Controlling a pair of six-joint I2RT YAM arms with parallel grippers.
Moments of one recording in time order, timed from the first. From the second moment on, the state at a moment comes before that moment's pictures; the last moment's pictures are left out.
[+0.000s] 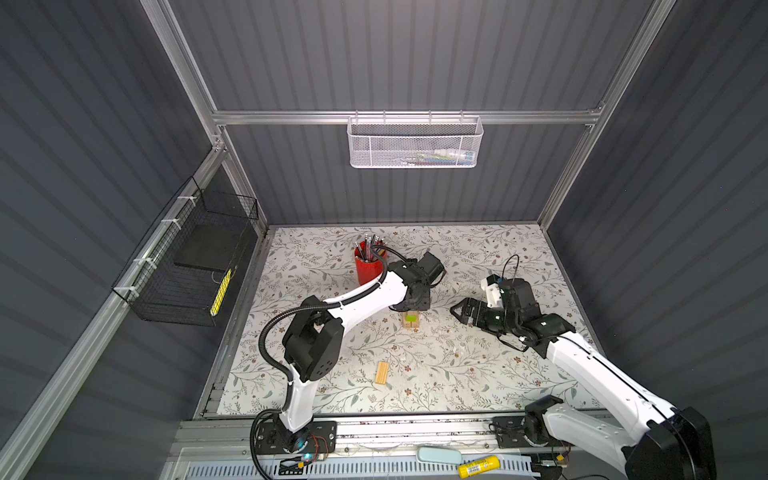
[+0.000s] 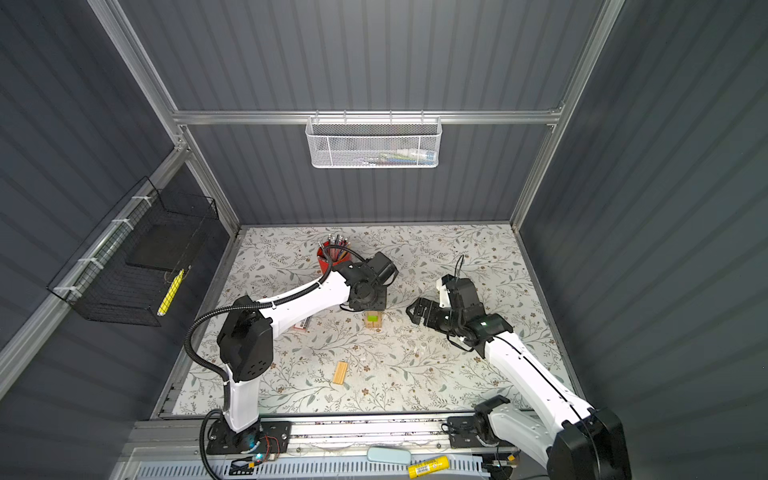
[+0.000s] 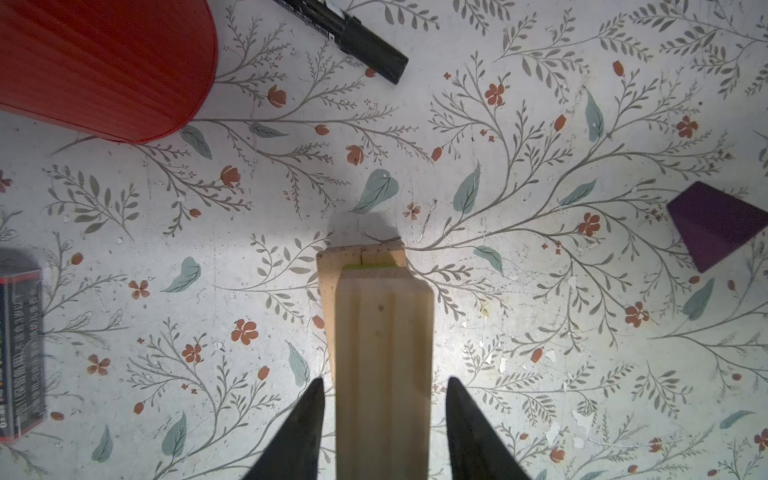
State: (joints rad) left arm -0.87 1.99 1.69 -0.94 -0.16 -0.71; right arm 0.37 1.04 0.71 -0.45 -0.32 0.65
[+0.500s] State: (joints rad) left arm -0.85 2.00 1.65 -0.92 -0.12 -0.71; right arm 0.37 1.05 0.71 -0.45 -0.32 0.65
